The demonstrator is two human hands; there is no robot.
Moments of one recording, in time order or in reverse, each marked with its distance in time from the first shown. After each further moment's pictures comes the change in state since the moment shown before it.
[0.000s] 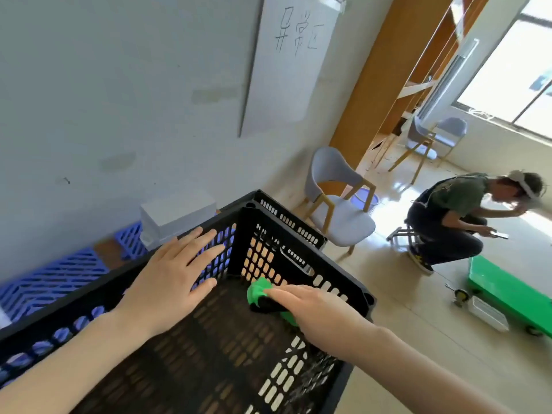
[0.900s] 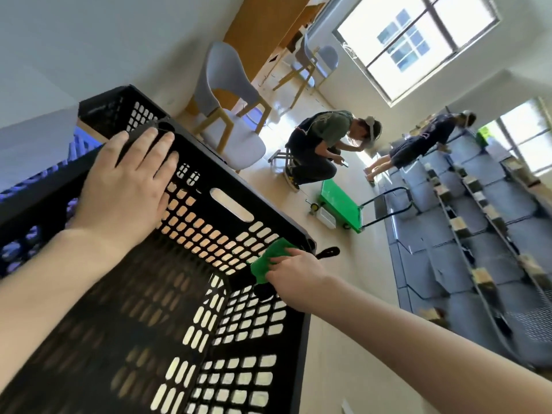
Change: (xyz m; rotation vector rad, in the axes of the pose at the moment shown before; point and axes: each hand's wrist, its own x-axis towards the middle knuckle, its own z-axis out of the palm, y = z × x) left_hand 0.111 -0.005 0.094 -0.032 0.151 0.126; right_hand -0.006 0.040 0.039 -0.552 -0.733 0.441
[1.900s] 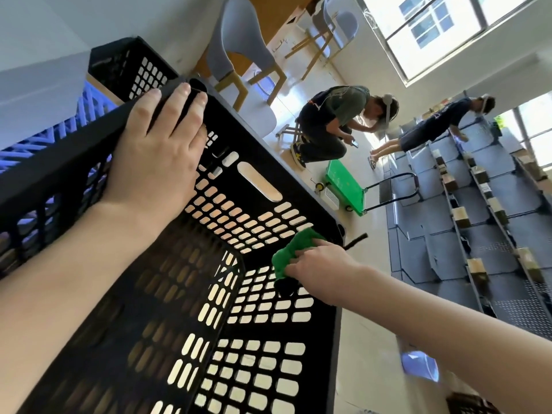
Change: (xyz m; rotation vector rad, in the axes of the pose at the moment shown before) left_hand -0.001 0.003 0.008 0.308 -0.064 0.013; right_hand 0.002 -0.011 -0.018 0.006 -0.188 -0.048
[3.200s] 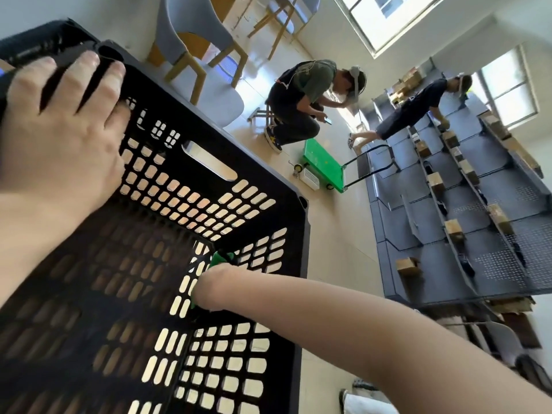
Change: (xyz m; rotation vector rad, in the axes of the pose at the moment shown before) left_hand 0.009 0.000 0.048 -0.434 0.114 0.051; right_hand 0.064 -0.095 0.003 -0.026 -0.063 -0.233
